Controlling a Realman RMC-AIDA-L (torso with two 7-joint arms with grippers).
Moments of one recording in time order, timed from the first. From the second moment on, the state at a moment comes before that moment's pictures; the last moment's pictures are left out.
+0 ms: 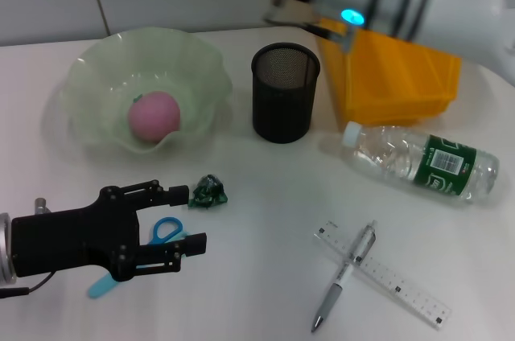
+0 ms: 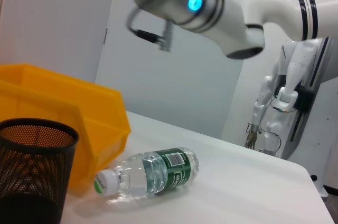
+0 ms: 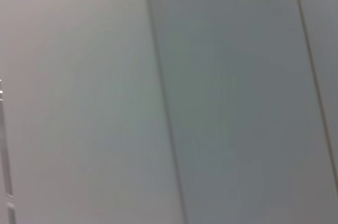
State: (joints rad) left arm -0.41 -2.00 1.08 0.55 1.65 1.65 -1.23; right arm 0.88 2.08 -1.15 -0.42 -1.13 -1.18 1.18
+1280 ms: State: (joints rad) left arm -0.40 -2.00 1.07 0.55 1.66 1.64 -1.23; right arm 0.66 2.08 -0.97 -0.82 -2.04 -1.62 1.64
